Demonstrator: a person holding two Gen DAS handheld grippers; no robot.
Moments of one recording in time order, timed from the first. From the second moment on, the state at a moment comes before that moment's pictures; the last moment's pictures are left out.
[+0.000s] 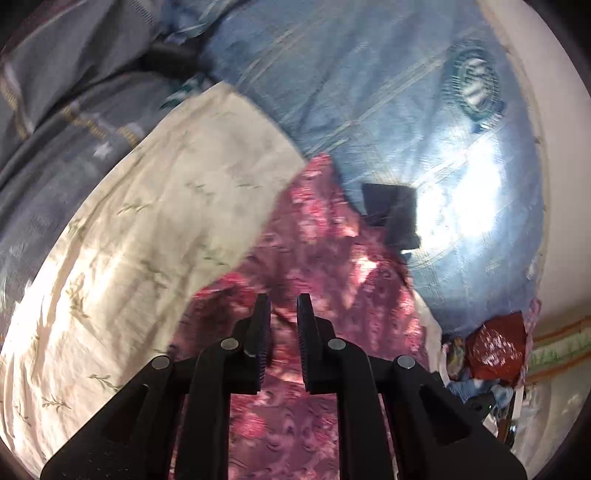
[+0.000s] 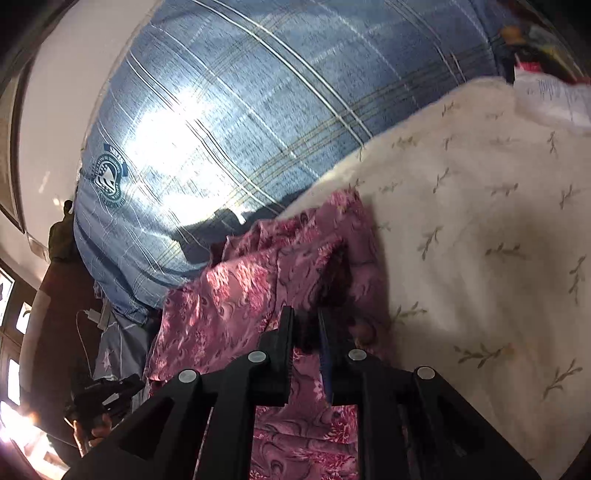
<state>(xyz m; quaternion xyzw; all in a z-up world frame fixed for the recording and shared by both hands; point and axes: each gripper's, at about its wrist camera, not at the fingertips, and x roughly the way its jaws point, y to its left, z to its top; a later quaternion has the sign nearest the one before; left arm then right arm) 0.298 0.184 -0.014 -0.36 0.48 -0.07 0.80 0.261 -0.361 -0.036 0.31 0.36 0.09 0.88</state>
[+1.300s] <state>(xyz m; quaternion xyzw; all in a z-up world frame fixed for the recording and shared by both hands) 0.081 0.236 -0.078 -0.29 0.62 -0.10 0.73 0.008 -0.339 -0.100 0.20 0.57 0.19 0.77</state>
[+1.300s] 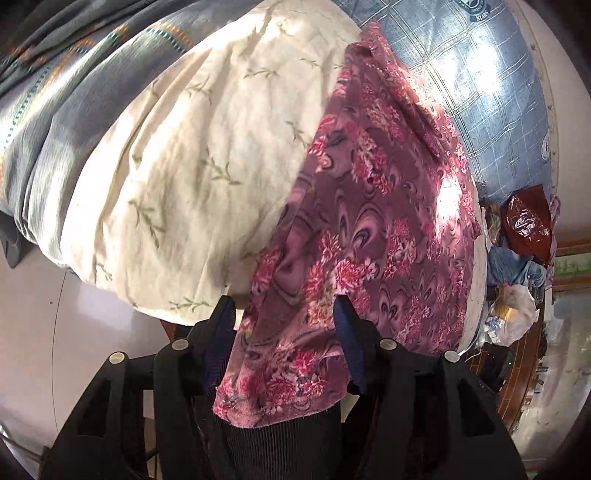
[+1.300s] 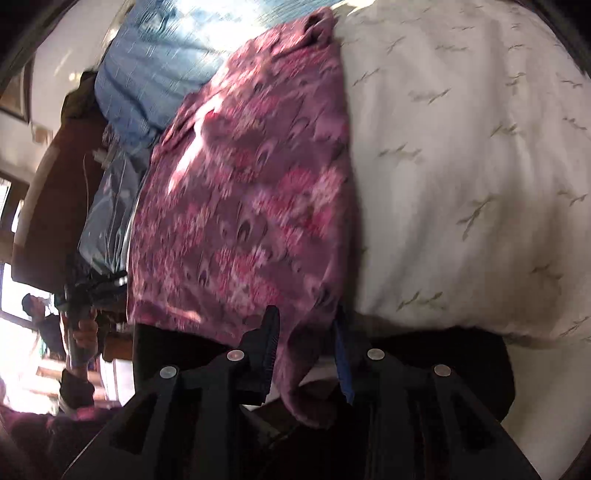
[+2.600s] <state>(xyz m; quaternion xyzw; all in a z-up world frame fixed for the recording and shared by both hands) 0.283 0.210 0.019 -0.37 0.46 -0.18 0.79 0.191 -0.387 0.002 0.36 0.32 0.23 0.84</state>
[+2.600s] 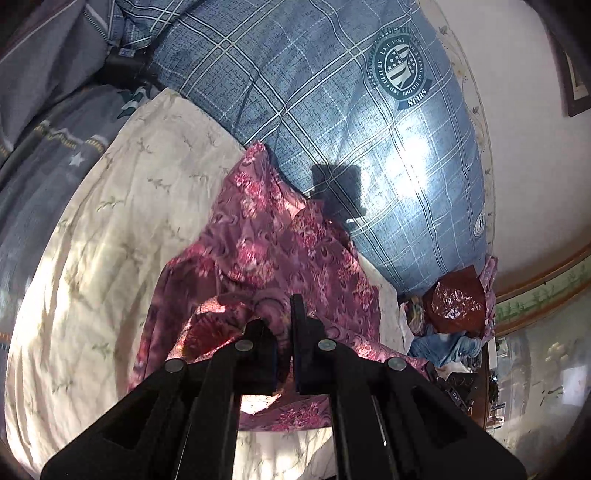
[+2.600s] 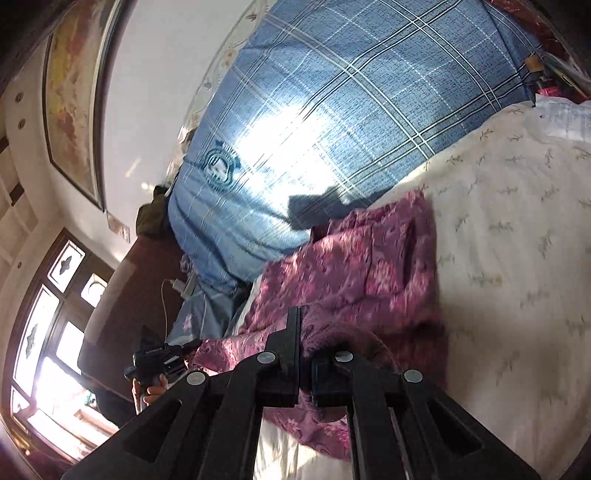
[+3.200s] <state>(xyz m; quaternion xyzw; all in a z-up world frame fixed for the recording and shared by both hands) 0.445 0.189 -0.039 -0.45 0.51 -0.16 0.72 0.324 -0.440 -0.082 0.55 0.32 0.14 0.76</state>
